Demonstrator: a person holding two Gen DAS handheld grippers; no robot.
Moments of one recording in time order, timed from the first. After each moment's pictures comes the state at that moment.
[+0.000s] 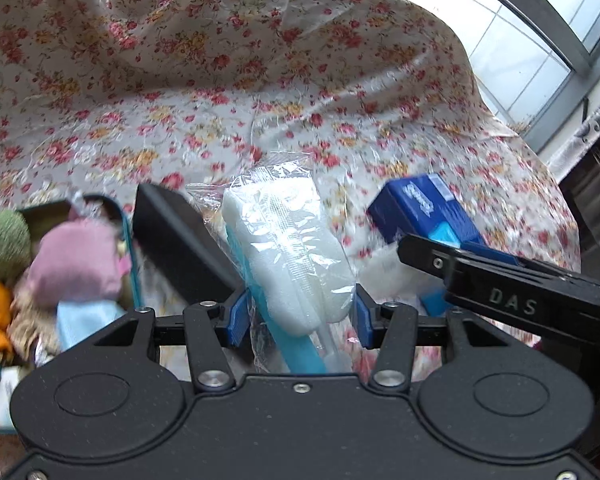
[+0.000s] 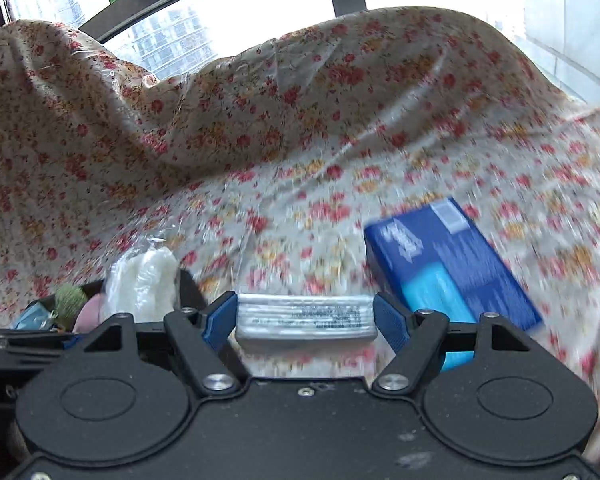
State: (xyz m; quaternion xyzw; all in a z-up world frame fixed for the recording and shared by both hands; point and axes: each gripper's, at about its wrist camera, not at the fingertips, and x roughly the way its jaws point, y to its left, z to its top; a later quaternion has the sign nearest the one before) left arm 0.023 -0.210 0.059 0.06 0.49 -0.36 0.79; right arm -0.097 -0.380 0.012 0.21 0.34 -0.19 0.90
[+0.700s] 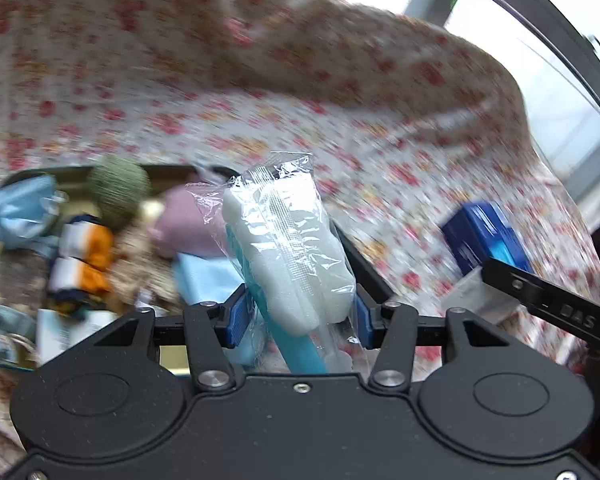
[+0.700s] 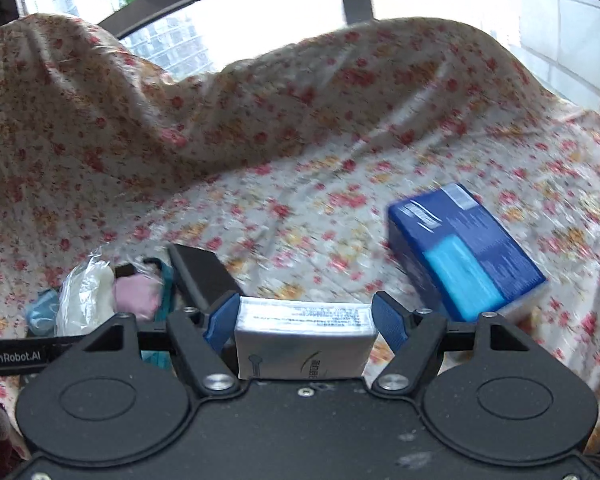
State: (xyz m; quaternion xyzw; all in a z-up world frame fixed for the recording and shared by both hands) left arm 0.040 -0.115 0.069 0.01 0.48 -0.28 0.83; right arm -0.105 -0.330 0.023 0.19 0.32 -0.19 0.91
